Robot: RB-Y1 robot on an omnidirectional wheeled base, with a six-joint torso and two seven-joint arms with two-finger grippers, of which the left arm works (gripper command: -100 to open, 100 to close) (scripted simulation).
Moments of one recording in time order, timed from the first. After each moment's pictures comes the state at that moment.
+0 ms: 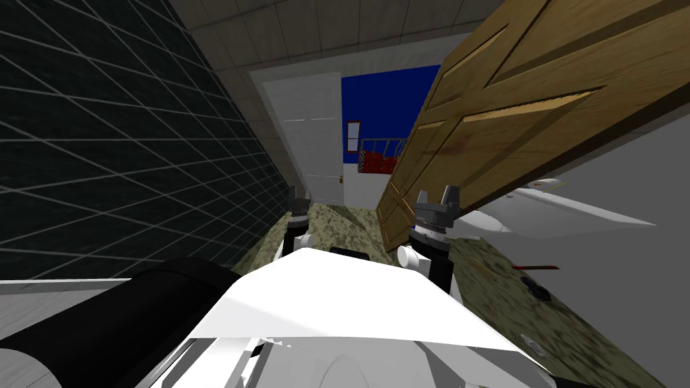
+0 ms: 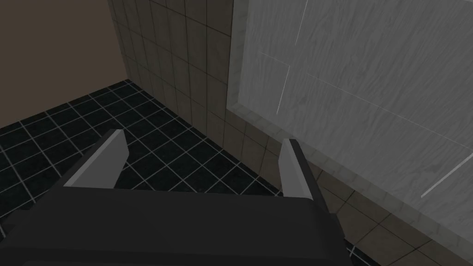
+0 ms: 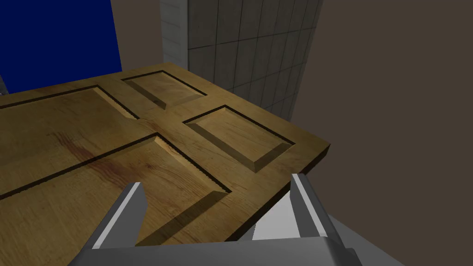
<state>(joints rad) 0.53 -0.03 0.01 -2.23 0.06 -0.52 0.12</state>
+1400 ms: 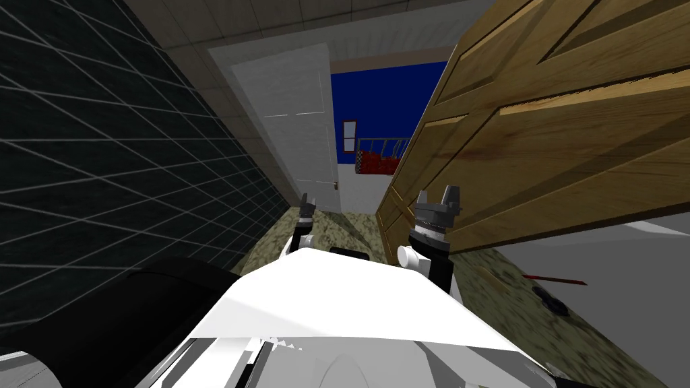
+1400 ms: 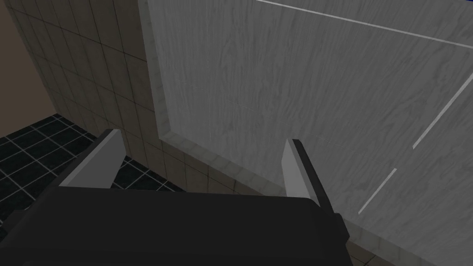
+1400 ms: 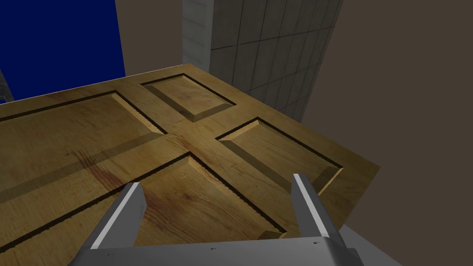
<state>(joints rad) 0.44 0.06 0.03 -1.94 0.06 -0.57 0.12</state>
